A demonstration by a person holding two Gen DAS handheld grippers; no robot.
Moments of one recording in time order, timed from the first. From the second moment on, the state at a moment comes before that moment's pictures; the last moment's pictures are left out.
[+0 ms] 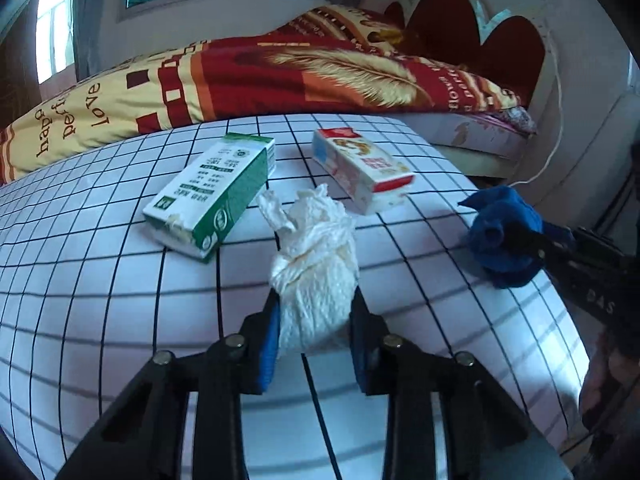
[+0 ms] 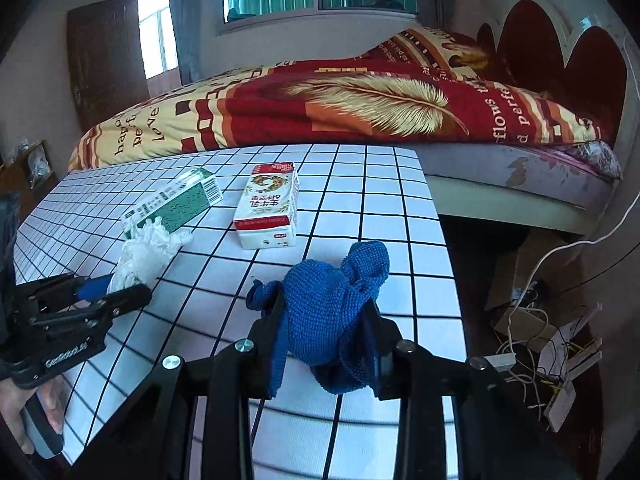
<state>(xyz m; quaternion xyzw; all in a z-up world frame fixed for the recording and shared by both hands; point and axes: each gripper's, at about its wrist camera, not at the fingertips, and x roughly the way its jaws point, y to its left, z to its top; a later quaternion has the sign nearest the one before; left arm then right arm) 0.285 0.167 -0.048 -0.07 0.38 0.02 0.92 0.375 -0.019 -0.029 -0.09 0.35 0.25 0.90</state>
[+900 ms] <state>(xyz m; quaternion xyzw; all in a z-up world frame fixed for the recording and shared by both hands) 0.178 0.101 0.000 -0.04 0.34 -0.01 0.94 0.242 -0.081 0.022 -0.09 0.30 0.25 0.92</state>
